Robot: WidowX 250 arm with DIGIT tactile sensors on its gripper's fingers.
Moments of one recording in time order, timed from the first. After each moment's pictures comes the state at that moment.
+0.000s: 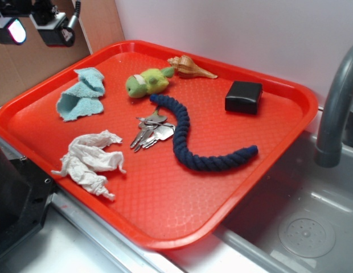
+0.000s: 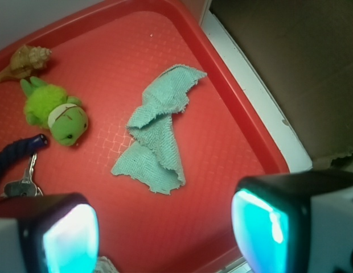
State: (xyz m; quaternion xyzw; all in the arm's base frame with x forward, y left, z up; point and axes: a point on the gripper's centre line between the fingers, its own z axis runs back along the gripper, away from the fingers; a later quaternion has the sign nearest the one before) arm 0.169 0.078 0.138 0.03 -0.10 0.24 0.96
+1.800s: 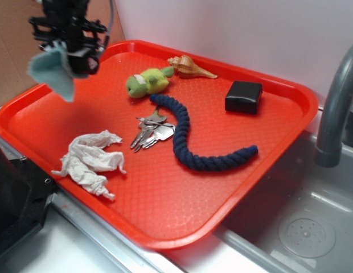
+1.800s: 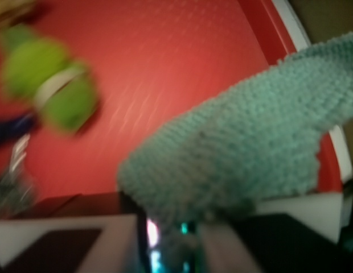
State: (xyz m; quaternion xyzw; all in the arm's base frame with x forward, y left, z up) arm 0.183 0.036 0.118 0.04 -0.05 0.16 0.98
